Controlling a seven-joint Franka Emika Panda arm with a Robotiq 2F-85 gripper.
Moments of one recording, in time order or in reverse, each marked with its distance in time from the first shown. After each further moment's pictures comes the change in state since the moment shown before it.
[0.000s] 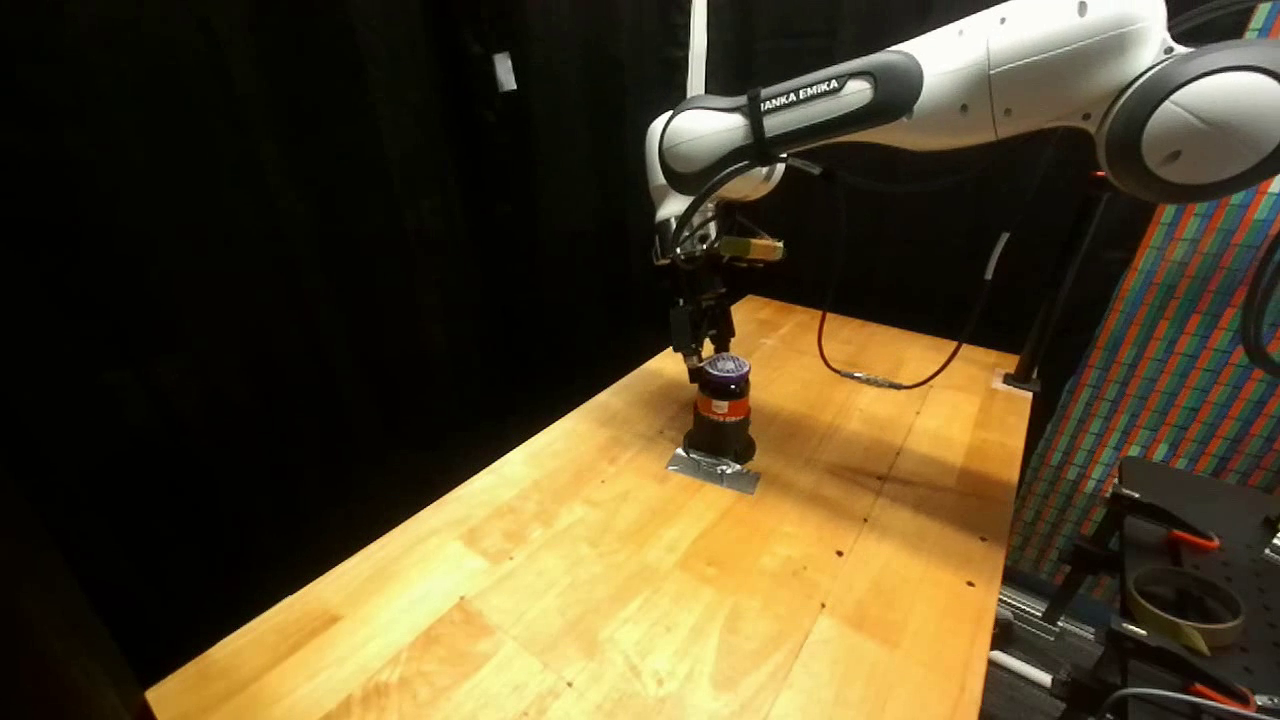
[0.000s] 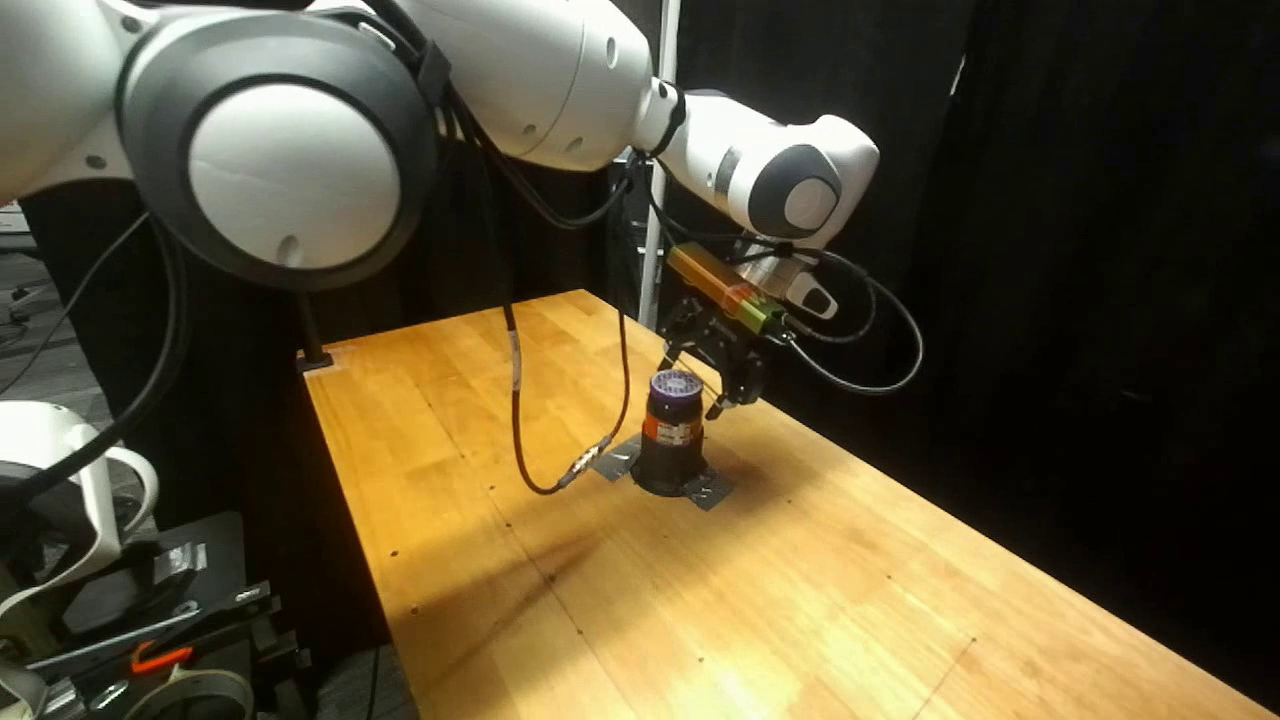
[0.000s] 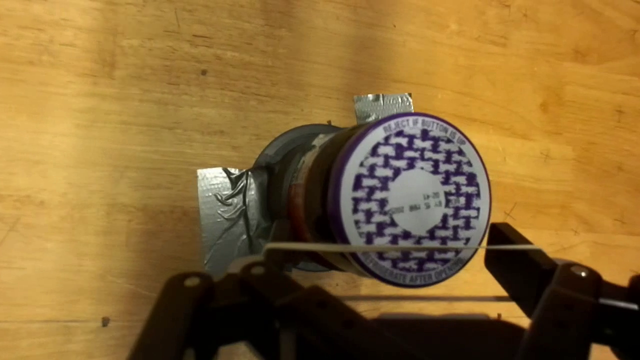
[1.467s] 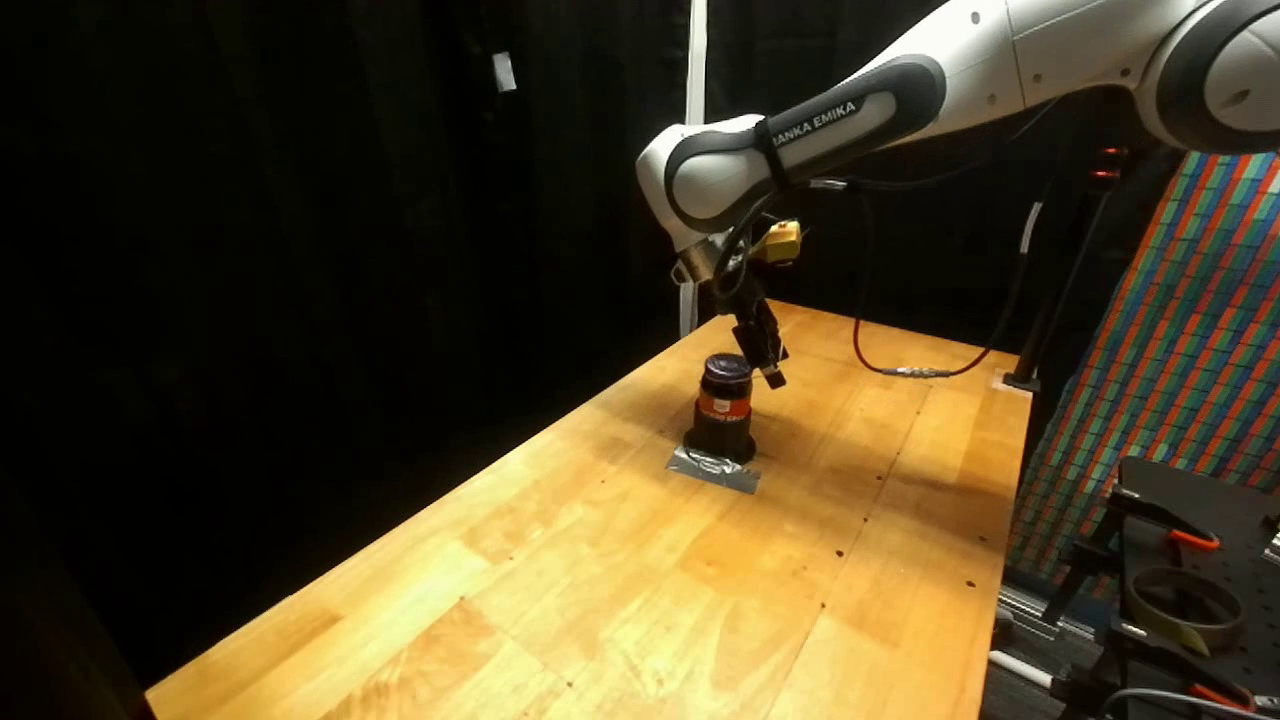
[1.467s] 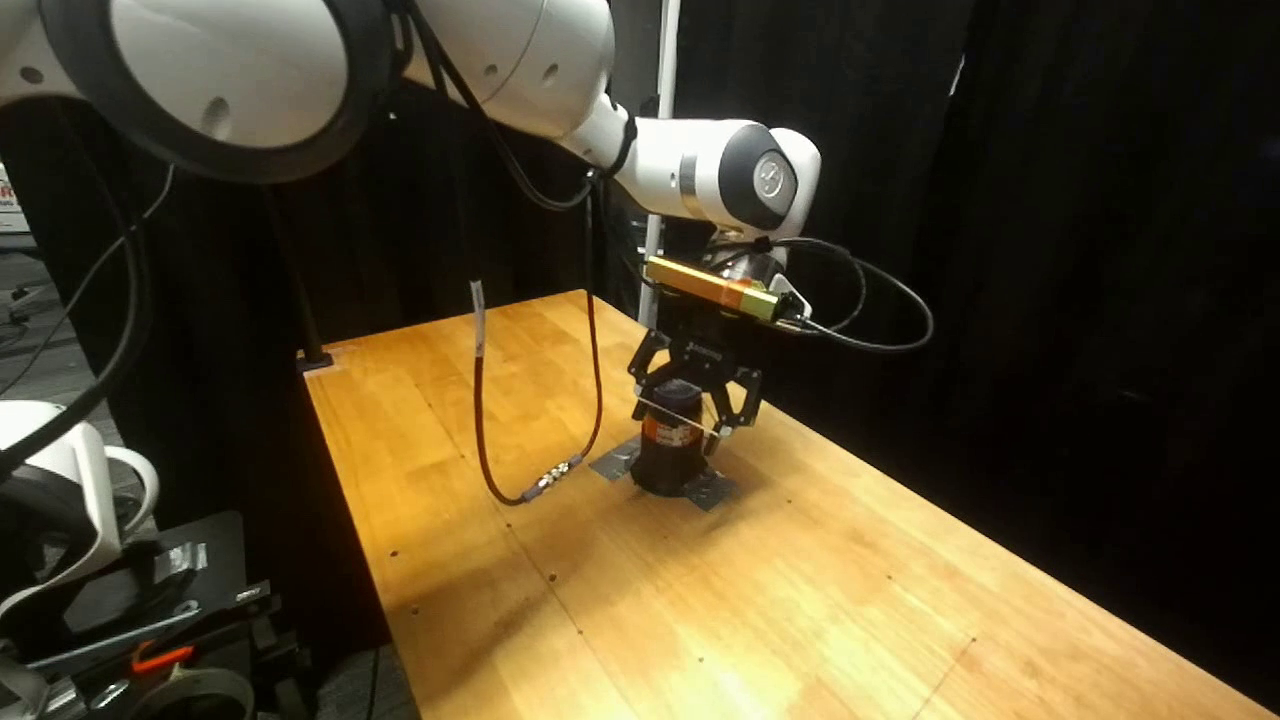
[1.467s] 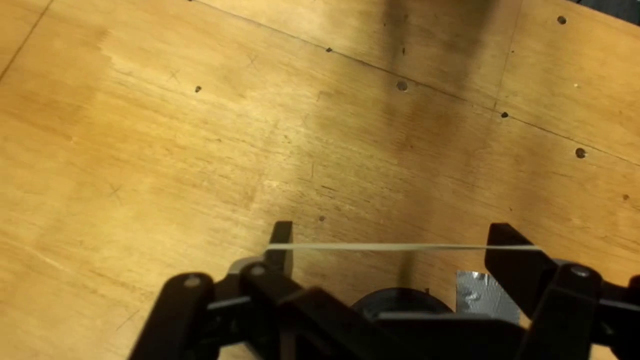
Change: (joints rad) arm 0.067 -0.138 -0.055 -0.242 -0.282 -0.092 -0.171
